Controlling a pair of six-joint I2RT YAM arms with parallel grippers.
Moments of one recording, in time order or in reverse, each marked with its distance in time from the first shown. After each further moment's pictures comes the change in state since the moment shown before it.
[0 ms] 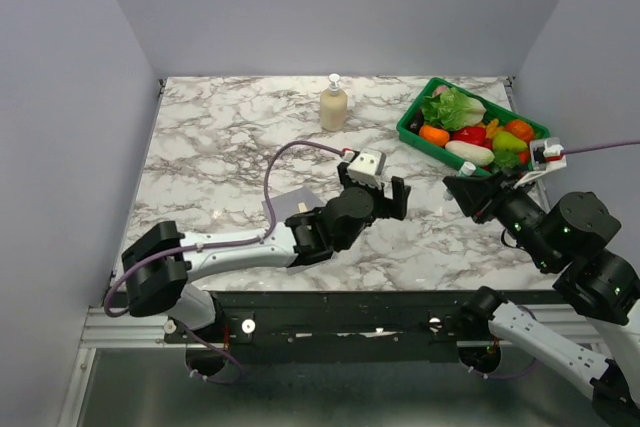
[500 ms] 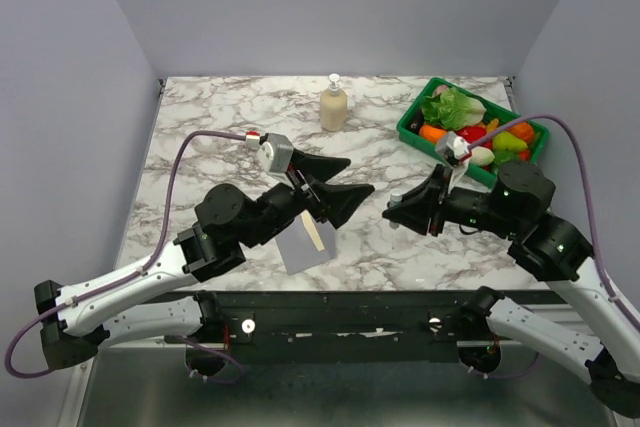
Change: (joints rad) left arm 0.106 -0.613 -0.110 -0.138 0.492 0.011; right arm 0.000 0.154 -0.053 0.124 -0.632 -0.185
